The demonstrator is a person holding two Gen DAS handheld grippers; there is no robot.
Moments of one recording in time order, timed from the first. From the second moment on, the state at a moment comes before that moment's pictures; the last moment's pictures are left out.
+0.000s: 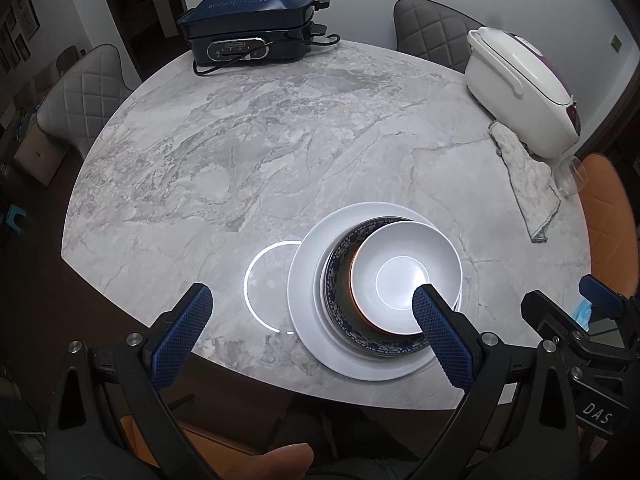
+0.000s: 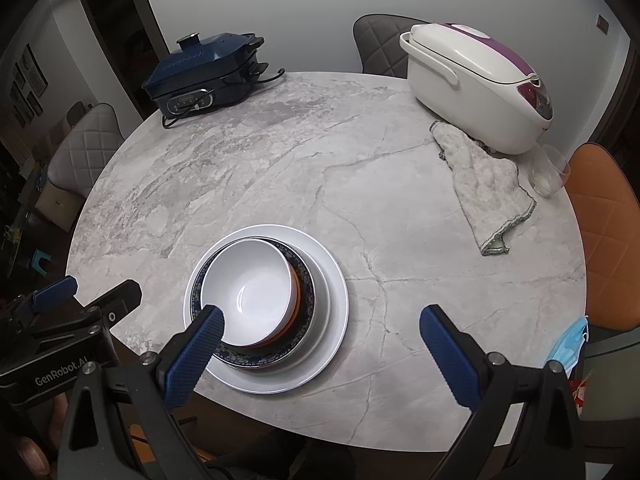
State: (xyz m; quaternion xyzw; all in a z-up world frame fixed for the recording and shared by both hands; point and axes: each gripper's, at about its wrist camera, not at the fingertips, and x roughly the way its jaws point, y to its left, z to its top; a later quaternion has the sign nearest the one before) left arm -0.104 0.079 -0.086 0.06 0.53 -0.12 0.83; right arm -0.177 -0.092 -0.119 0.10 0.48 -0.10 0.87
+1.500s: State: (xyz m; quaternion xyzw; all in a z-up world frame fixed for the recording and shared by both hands) left arm -0.100 0.071 -0.089 0.06 0.53 -0.12 0.84; right arm -0.173 -0.096 -0.125 0.10 0.48 -0.10 0.86
